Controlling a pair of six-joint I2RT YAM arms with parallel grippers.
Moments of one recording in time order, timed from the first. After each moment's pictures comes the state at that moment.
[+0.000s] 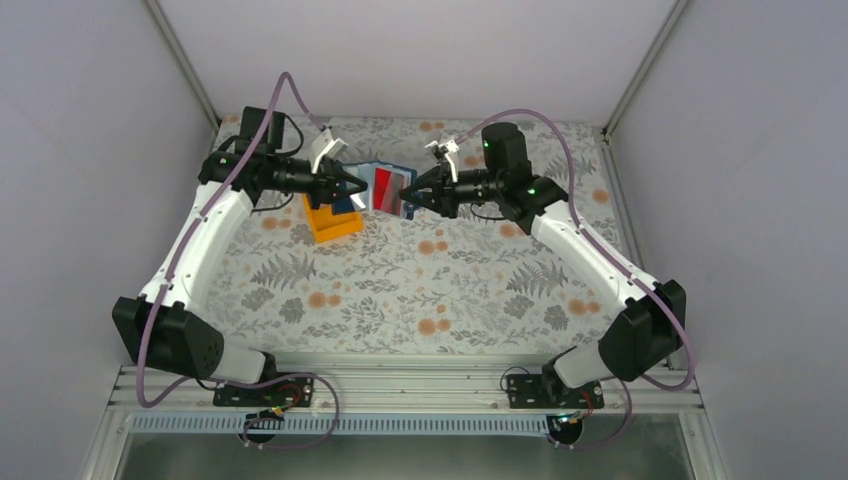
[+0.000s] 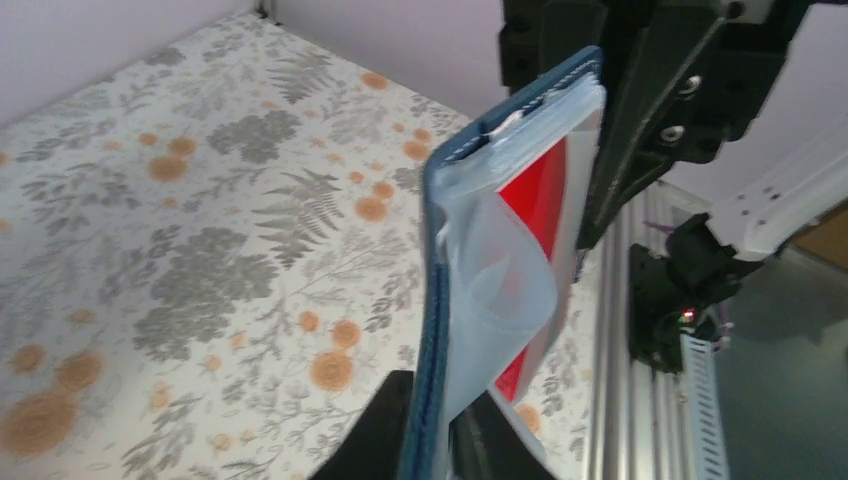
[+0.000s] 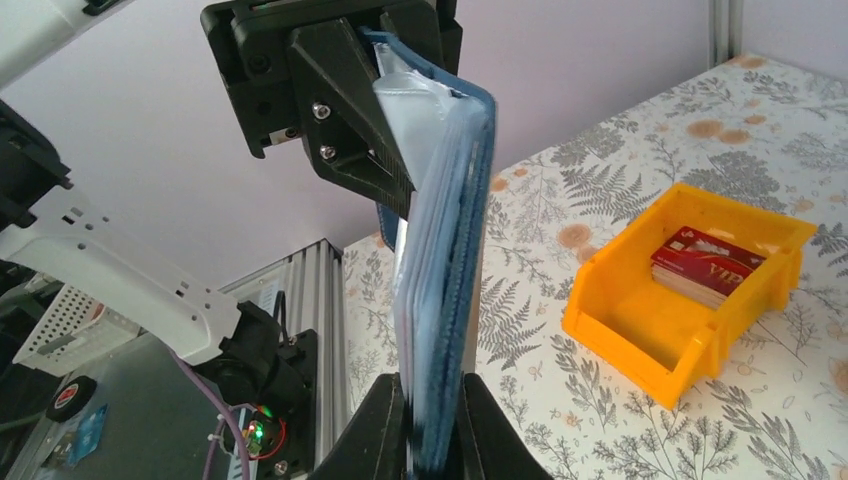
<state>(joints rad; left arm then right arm) -0.20 1.42 1.47 -0.89 1.02 0.43 0.53 1.46 1.33 -0.31 -0.94 0.06</state>
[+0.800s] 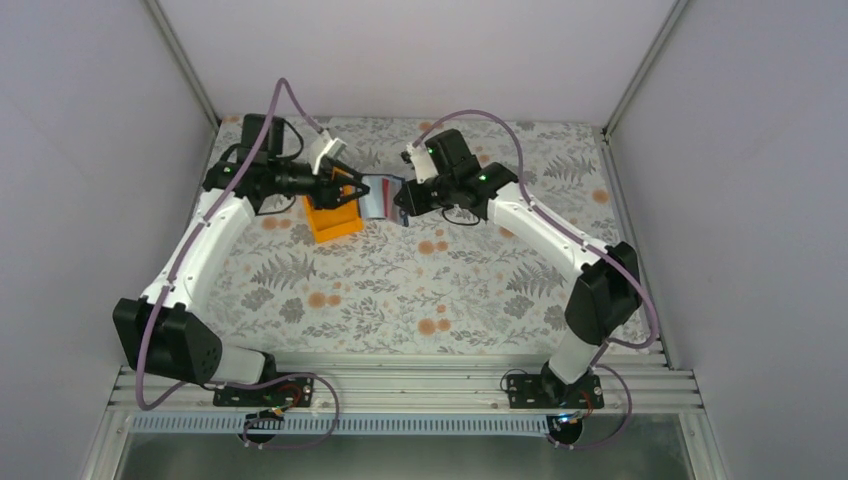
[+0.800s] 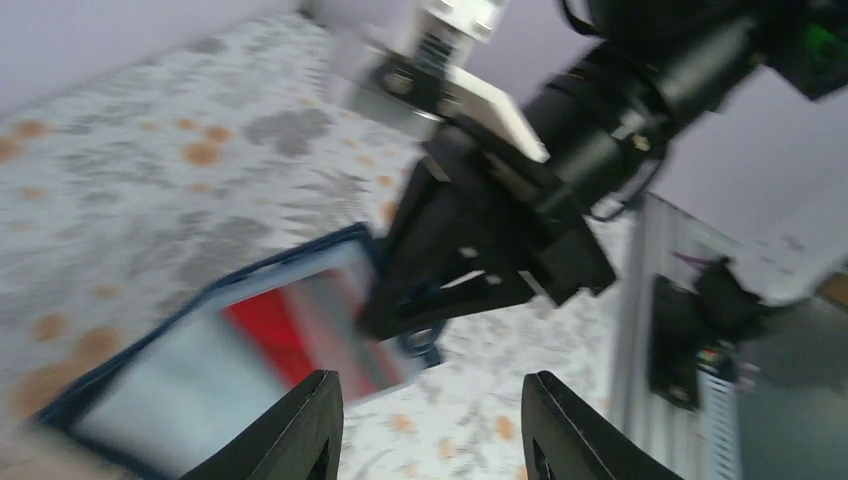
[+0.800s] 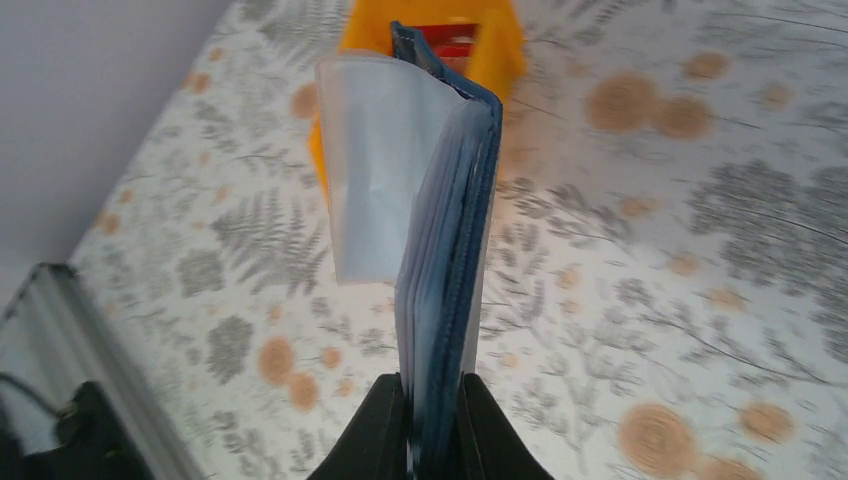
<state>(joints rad) -0.16 1.39 1.38 -0.73 0.94 0.28 0.66 1.71 1.54 -0.65 -0.27 0.28</state>
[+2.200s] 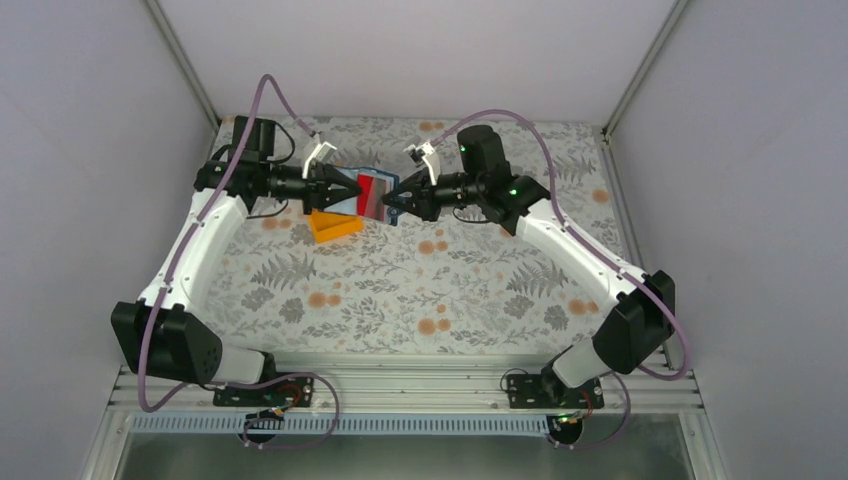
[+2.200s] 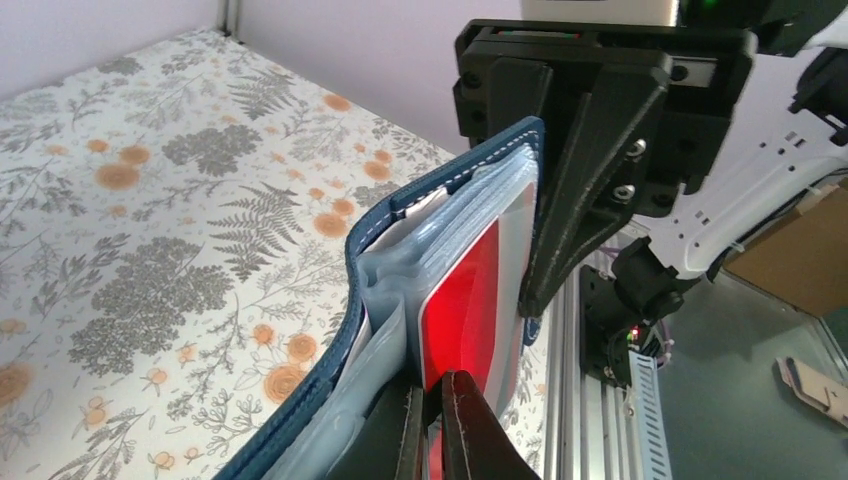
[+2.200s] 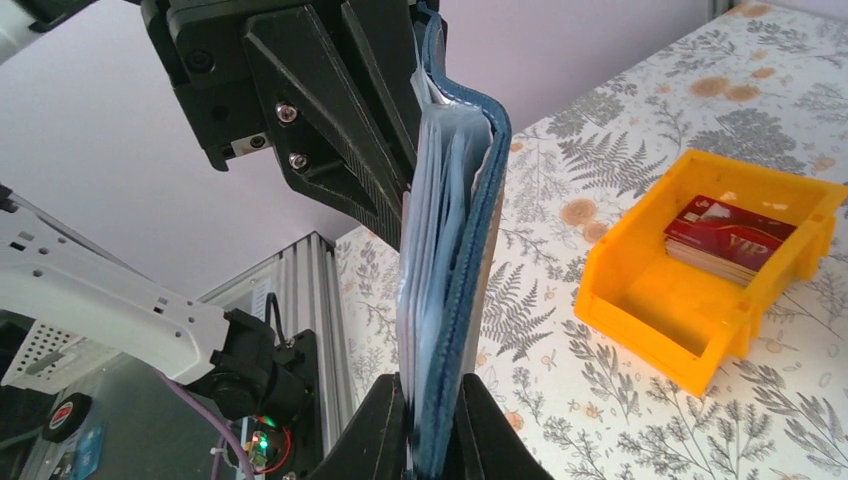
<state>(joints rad) -0.16 1.39 1.37 -0.81 1.13 0.37 0.64 1.51 1.40 -0.36 -0.79 0.13</state>
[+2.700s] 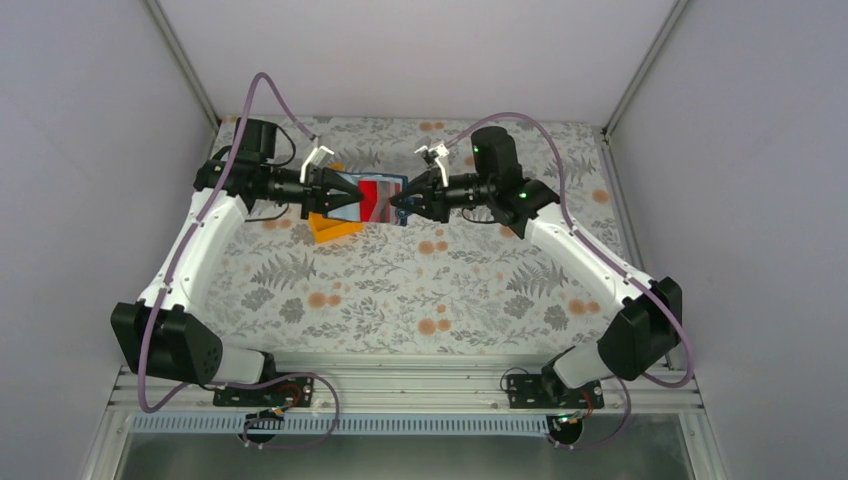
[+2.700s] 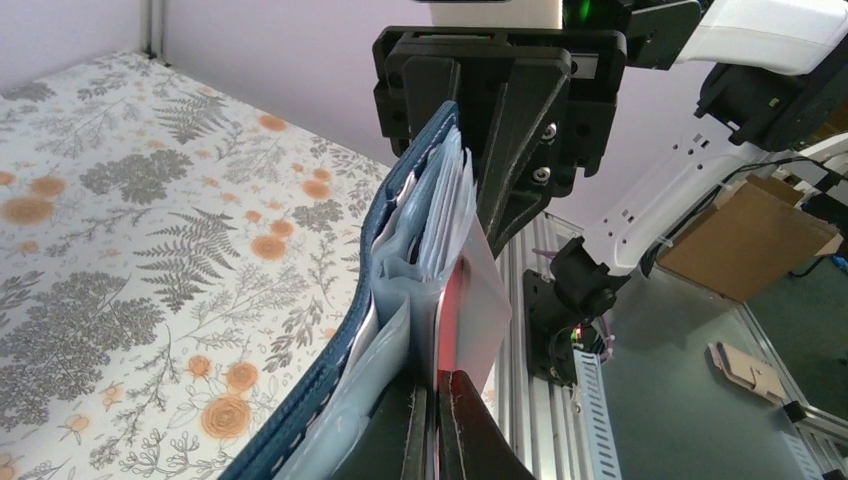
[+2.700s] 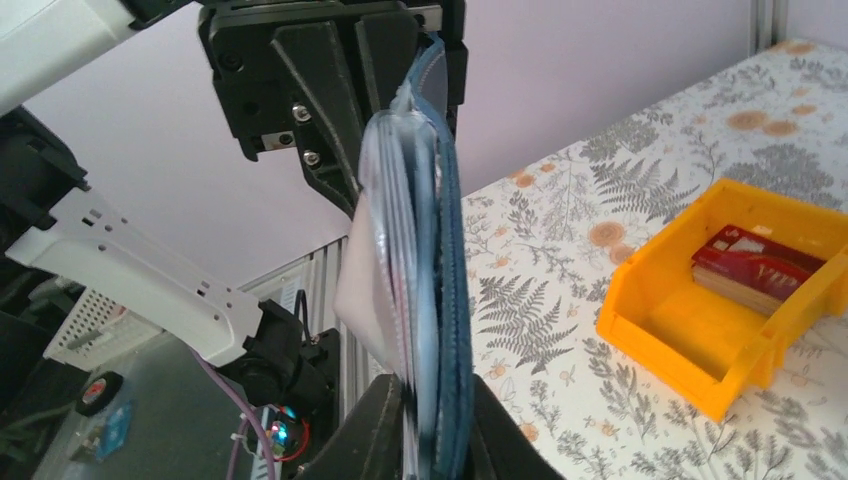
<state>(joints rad) -0.14 1.39 1.38 -0.90 1.27 0.46 0.58 1.47 1.32 -0.28 -0.91 0.11</state>
